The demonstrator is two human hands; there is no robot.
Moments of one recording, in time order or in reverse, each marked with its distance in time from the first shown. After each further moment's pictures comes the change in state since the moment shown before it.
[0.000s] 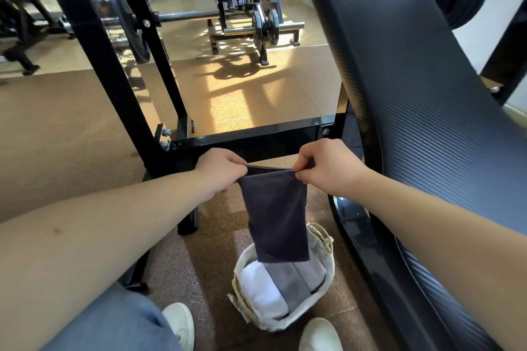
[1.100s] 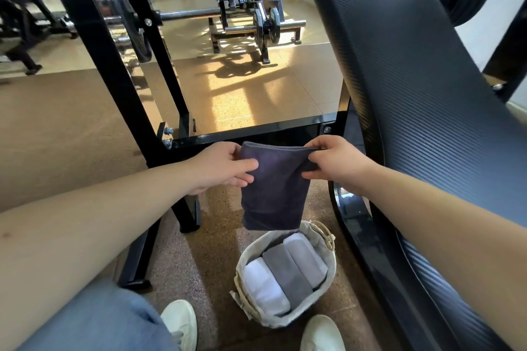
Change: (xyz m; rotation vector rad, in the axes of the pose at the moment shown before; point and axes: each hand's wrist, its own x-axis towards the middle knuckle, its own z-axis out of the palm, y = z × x) left_hand 0.002 -0.004 -0.020 -0.248 -0.366 0.108; right_hand 0.011 0.012 0.006 0.664 0.029 0.398
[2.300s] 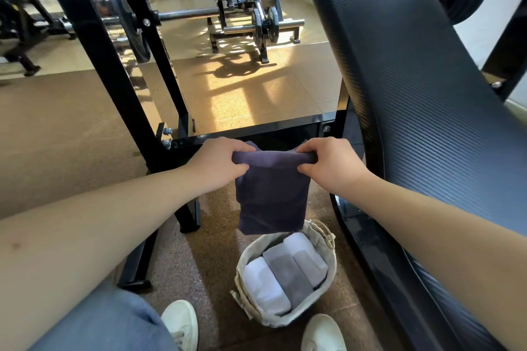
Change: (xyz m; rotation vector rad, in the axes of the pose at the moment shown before) left_hand -0.001 0.001 0.000 0.640 0.216 0.296; right_hand -0.014 0.004 0.004 -0.626 0.104 -0.331
